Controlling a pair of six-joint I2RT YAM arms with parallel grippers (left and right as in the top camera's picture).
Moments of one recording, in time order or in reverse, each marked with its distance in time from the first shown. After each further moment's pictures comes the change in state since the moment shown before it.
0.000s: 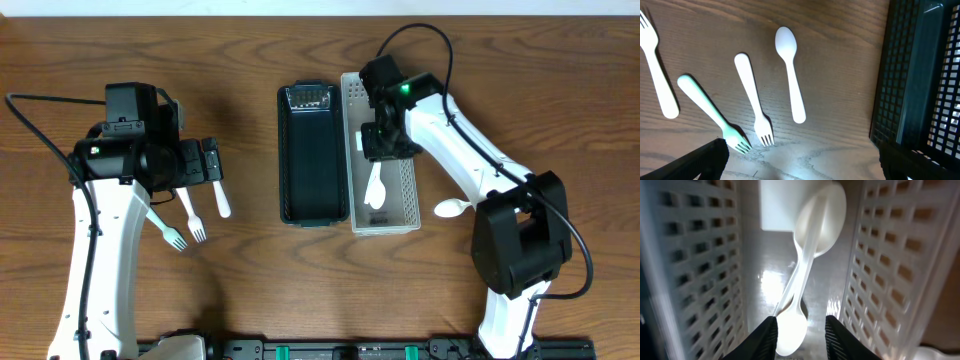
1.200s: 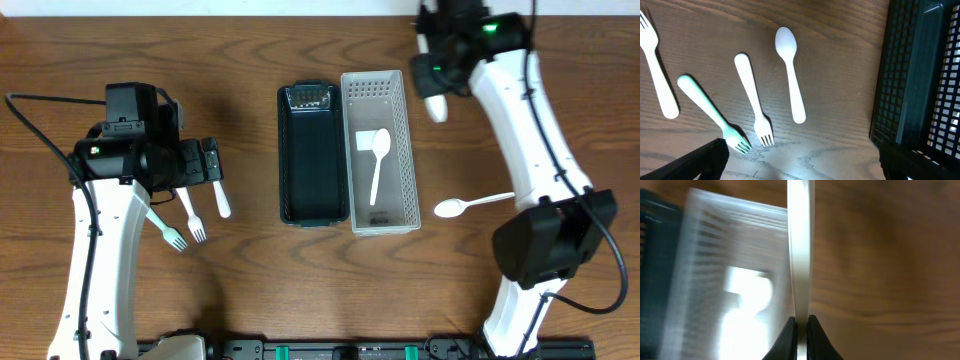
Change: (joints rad) left arm 0.000 0.000 0.000 0.001 0.000 0.000; right arm -0.167 0.000 0.371 -0.113 0.025 -0.275
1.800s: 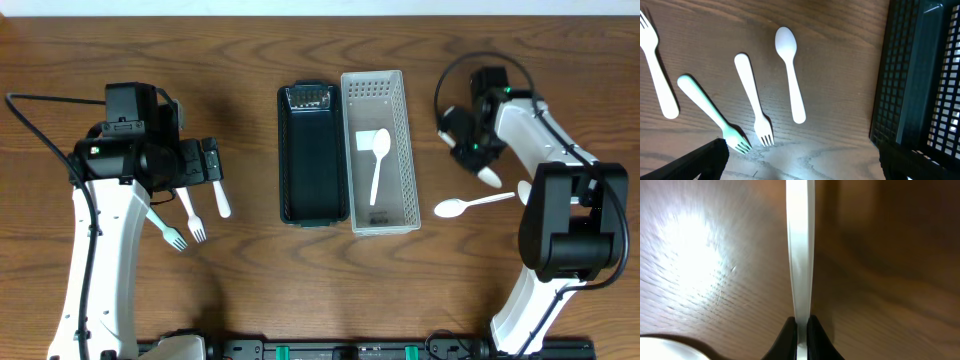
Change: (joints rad) left arm 0.000 0.000 0.000 0.000 0.000 0.000; right arm -0.257 0.001 -0.595 0.264 0.076 -0.709
